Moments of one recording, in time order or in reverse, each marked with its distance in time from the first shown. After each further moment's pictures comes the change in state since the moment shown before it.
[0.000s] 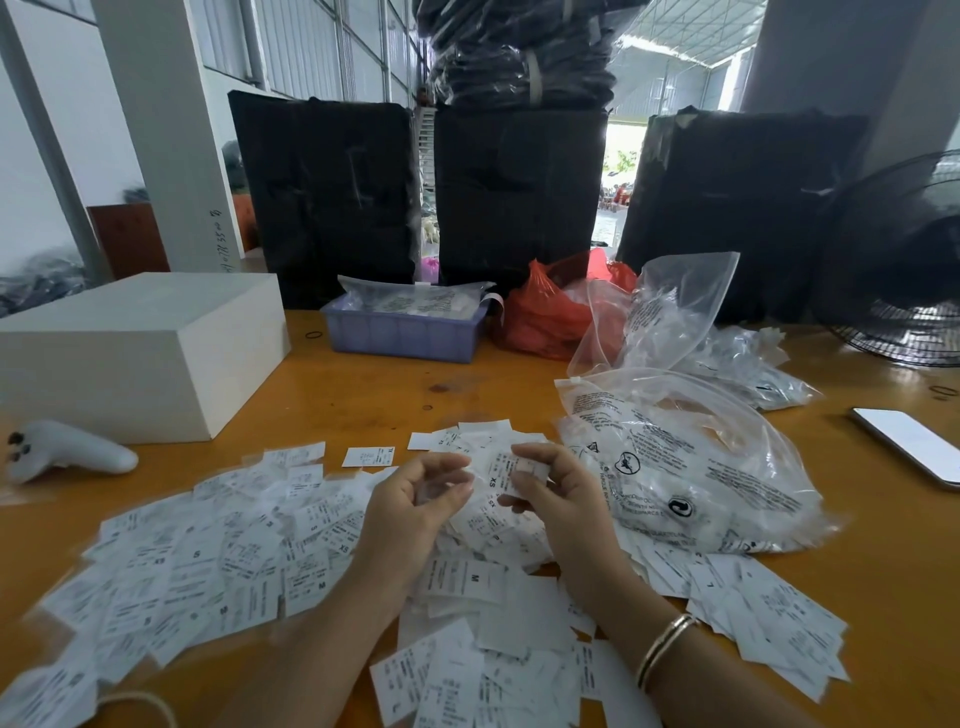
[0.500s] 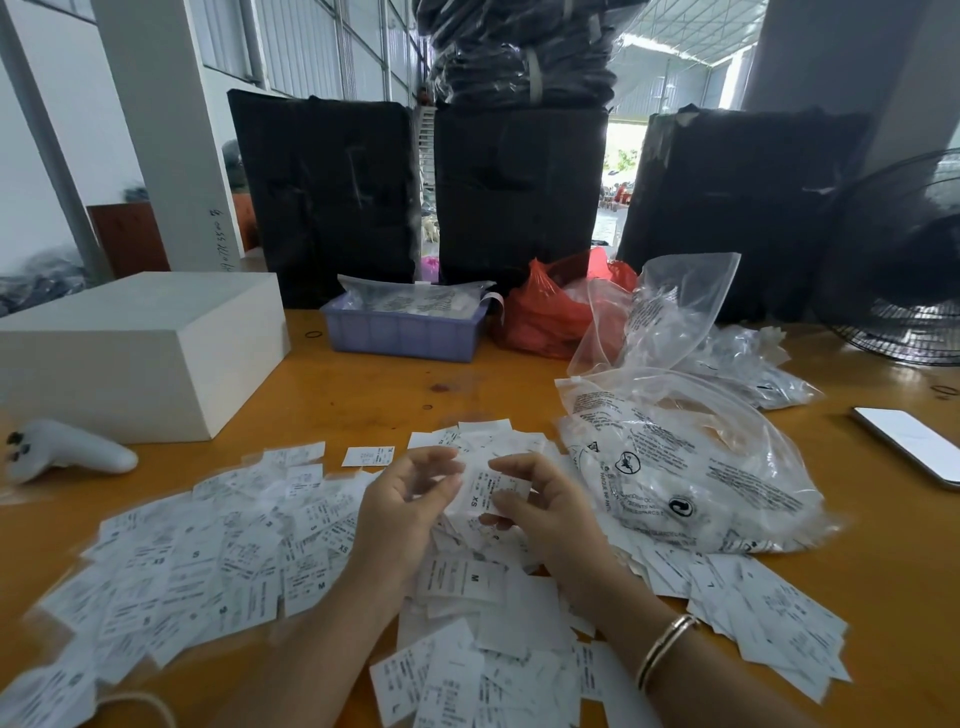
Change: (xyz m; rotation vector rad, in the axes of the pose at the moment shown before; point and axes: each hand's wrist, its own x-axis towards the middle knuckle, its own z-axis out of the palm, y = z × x) left_hand 0.000 0.004 -0.001 0.017 0.080 -0.024; right_hand -0.007 -0.005 0.005 -0.133 -0.133 0.066
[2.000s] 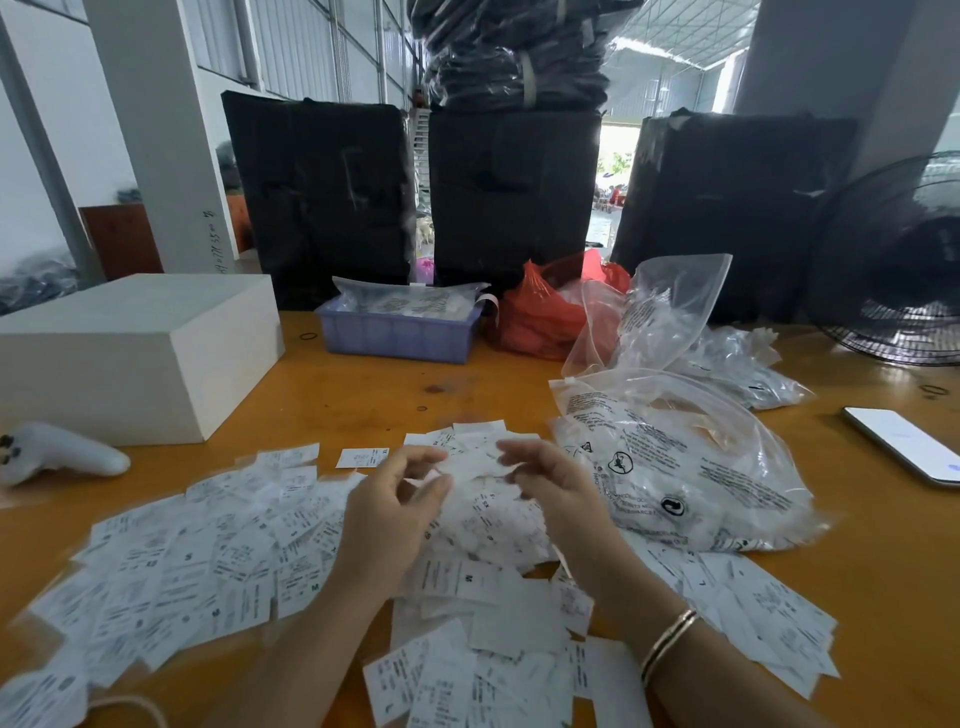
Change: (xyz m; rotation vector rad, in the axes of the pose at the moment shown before) left_hand 0.001 0.001 -0.006 0.320 0.031 0.159; right_hand 0.007 -0.009 -0.014 -0.039 0.038 -0.017
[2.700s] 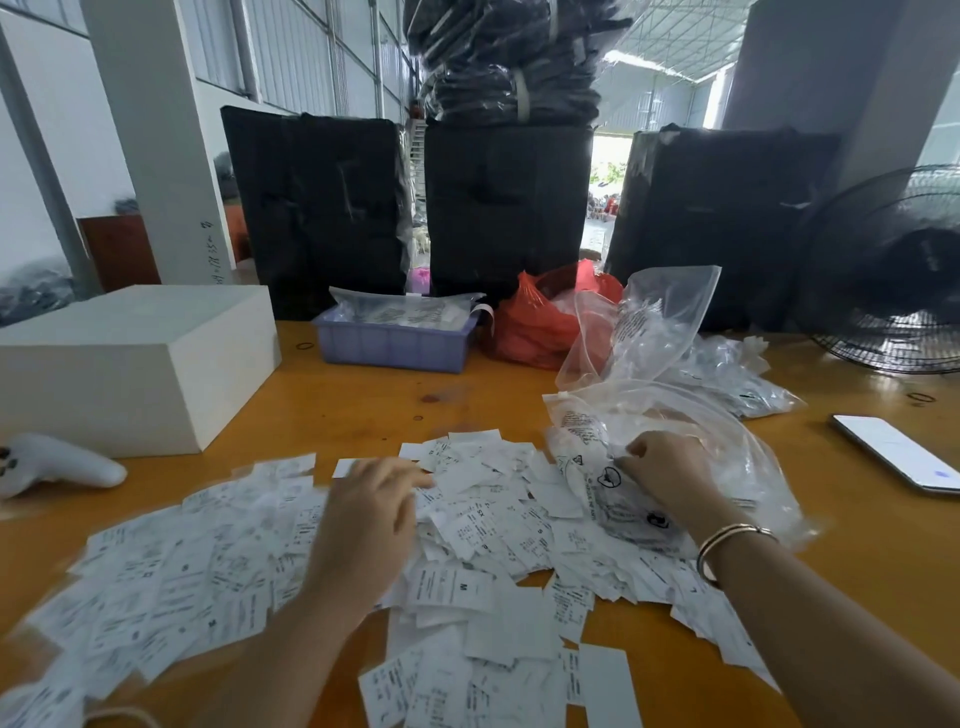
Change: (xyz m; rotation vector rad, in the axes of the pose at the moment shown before) left_hand 0.010 -0.019 -0.015 0.650 -0.007 0.422; right_hand 0.055 0.000 -0.114 -1.164 0.273 0.279
